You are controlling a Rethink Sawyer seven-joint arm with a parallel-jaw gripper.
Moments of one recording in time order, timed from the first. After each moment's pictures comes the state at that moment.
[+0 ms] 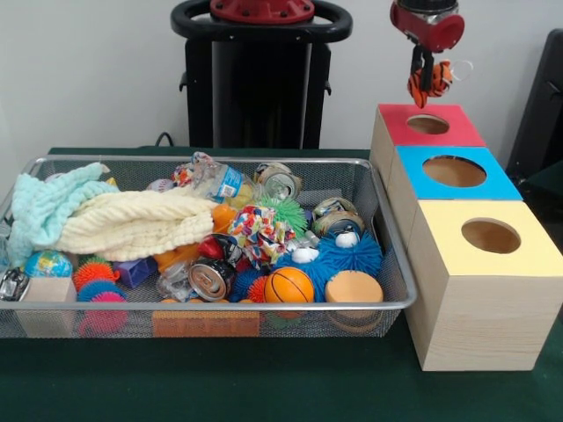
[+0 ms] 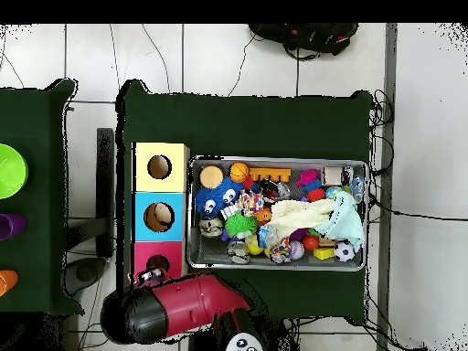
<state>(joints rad) -0.20 -1.00 0.32 2.24 -0.15 0.46 3.16</state>
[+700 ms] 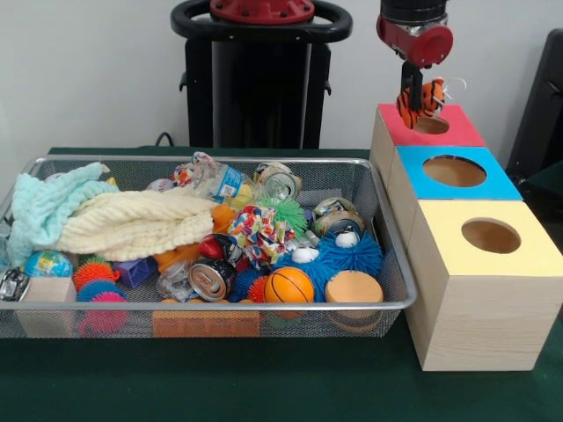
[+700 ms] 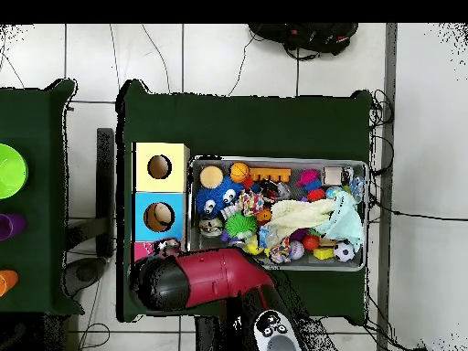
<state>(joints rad) -0.27 -0.95 0.32 2.11 -0.15 0.49 3.16</state>
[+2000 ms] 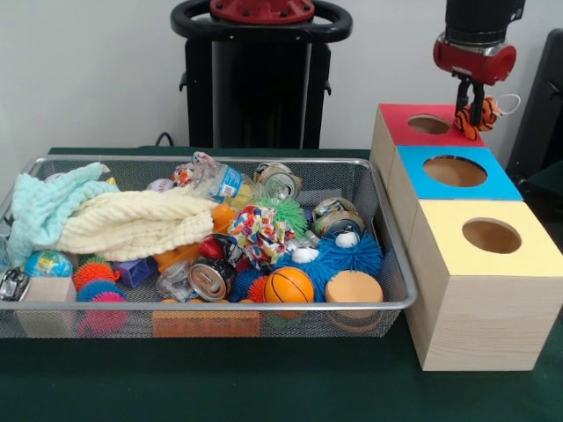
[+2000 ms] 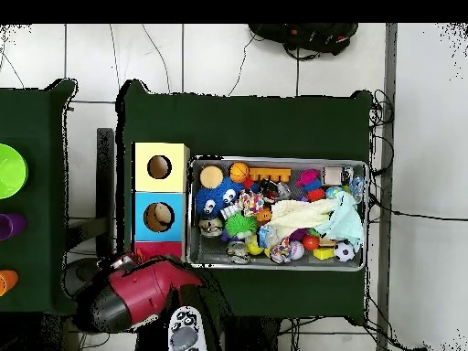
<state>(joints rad) 0.01 -0.87 0.23 2.09 -0.23 0.31 3.16</state>
